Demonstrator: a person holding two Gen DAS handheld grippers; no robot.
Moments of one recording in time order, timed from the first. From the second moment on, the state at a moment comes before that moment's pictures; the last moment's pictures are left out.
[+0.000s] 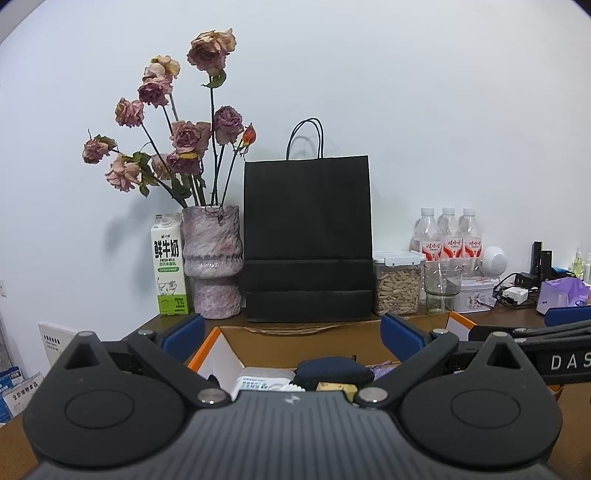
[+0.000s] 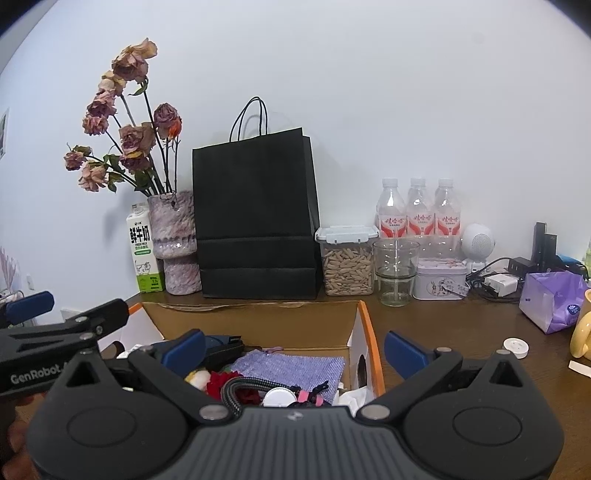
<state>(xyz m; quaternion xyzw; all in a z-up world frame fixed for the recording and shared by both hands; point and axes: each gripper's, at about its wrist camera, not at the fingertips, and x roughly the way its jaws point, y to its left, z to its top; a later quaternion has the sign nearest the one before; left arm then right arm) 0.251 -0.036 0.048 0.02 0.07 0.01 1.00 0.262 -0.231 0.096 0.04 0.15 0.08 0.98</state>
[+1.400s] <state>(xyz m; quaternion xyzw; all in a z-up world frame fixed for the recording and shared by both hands) 0.048 -0.002 0.035 0.00 0.18 -0.01 0.98 0.036 -0.195 0.094 0.02 0.22 0.07 0.97</state>
